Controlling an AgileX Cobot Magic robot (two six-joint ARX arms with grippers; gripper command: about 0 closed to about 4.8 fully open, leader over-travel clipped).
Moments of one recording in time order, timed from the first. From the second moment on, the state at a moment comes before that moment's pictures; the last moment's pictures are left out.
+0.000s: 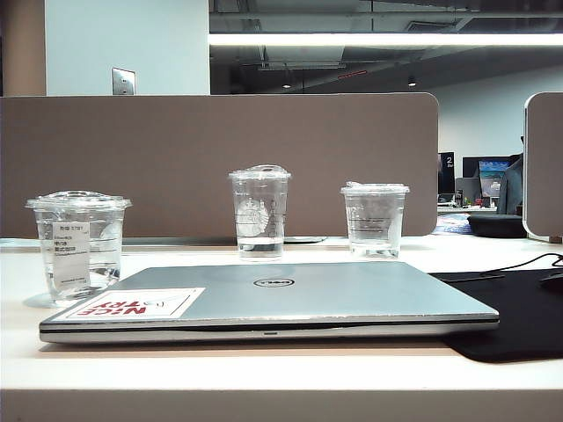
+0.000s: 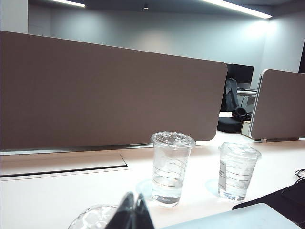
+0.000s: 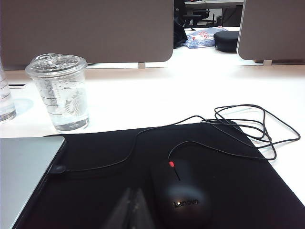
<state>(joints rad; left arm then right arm) -0.03 0.38 0.00 0.69 0.35 -0.17 -0.03 0.00 0.01 -0.04 0.00 0.02</state>
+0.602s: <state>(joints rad) -0.02 0.38 0.00 0.68 0.35 -0.17 -0.03 0.00 0.01 -0.04 0.00 0.02</state>
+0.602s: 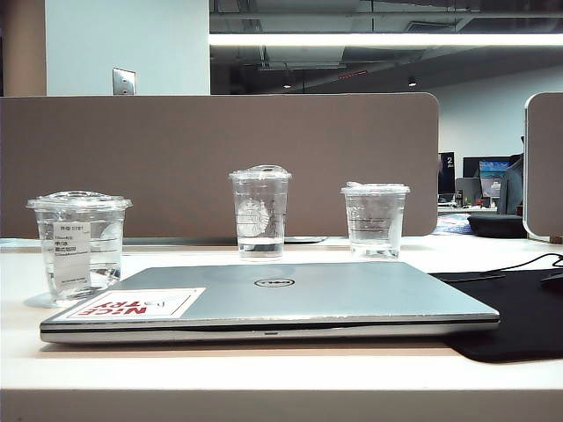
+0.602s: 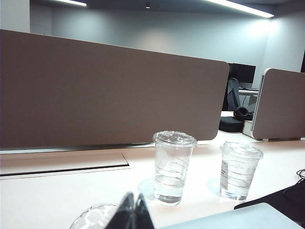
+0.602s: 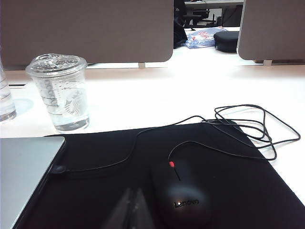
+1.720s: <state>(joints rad) 0.04 0.00 0.00 0.07 0.05 -0.03 -0.03 0.00 0.01 -0.04 0.00 0.02</state>
